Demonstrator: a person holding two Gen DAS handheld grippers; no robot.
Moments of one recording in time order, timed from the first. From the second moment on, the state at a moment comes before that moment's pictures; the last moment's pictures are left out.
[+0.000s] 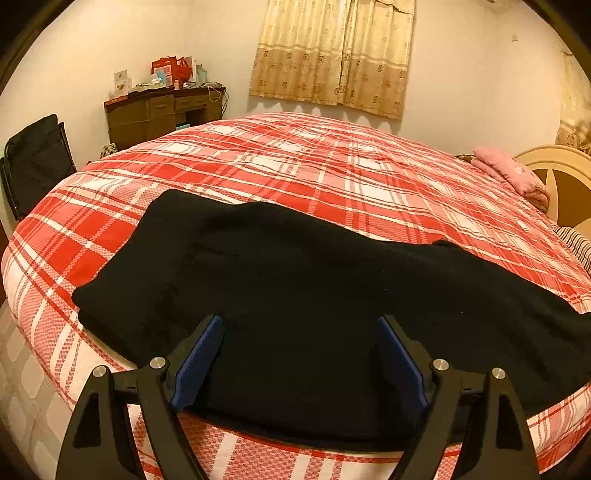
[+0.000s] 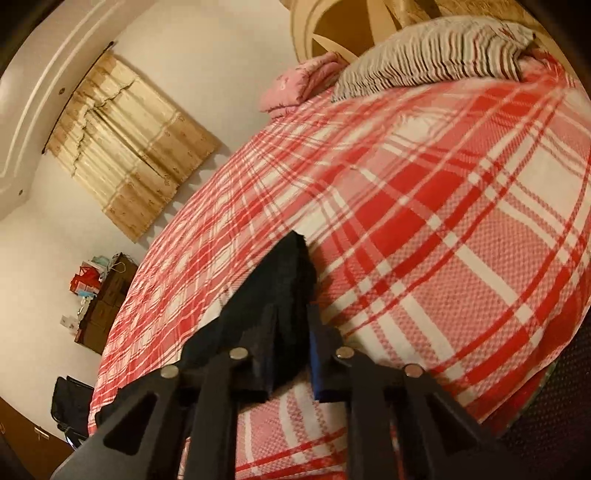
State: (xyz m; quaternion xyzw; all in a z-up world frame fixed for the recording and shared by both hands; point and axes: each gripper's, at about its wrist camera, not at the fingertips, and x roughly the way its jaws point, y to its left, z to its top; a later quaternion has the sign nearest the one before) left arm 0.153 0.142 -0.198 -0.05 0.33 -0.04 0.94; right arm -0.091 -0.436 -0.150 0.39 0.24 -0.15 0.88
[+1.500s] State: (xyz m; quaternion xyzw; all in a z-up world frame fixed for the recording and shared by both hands) left arm 0.152 0.152 -0.197 -0.04 0.34 -0.03 0.94; right arm 0.054 -0.240 -0.080 0.24 0.24 0.10 0.94
